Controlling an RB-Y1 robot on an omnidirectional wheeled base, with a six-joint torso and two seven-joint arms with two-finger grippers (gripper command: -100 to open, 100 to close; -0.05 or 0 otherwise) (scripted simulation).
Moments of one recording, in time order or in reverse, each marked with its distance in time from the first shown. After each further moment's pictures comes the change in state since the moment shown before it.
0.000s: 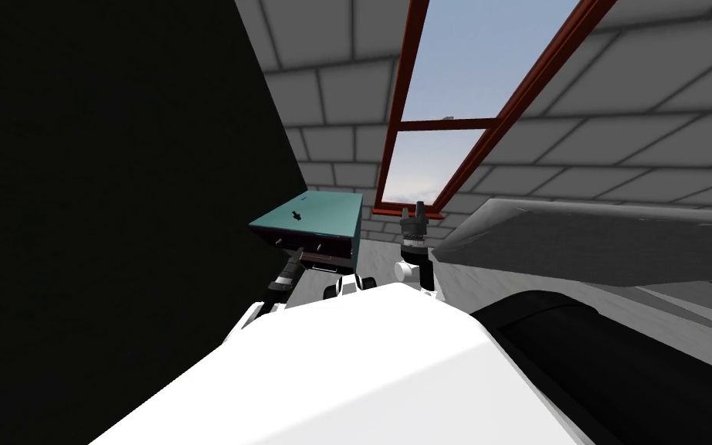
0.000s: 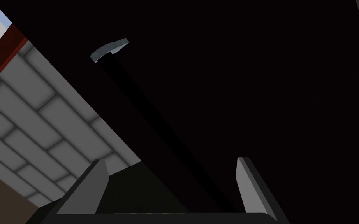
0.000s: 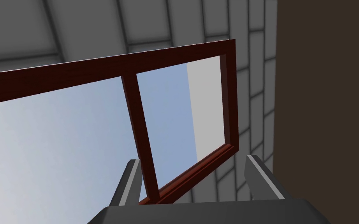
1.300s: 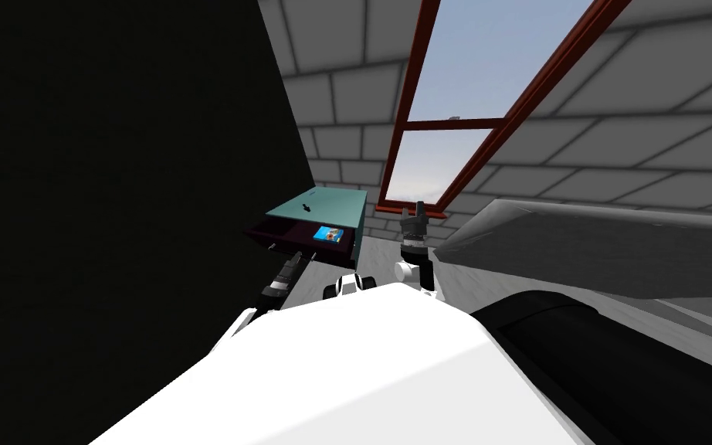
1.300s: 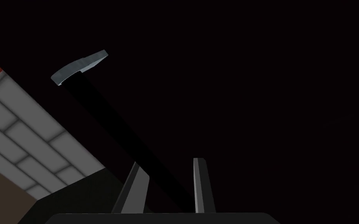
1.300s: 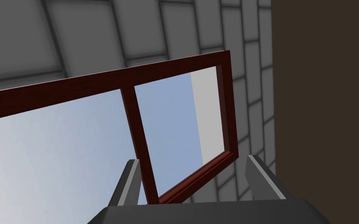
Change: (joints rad) left arm 0.066 0.056 -0.005 -0.065 0.000 -0.008 0.042; right arm 0.000 0.000 0.000 0.000 0.000 0.000 0.000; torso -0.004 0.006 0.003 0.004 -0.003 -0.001
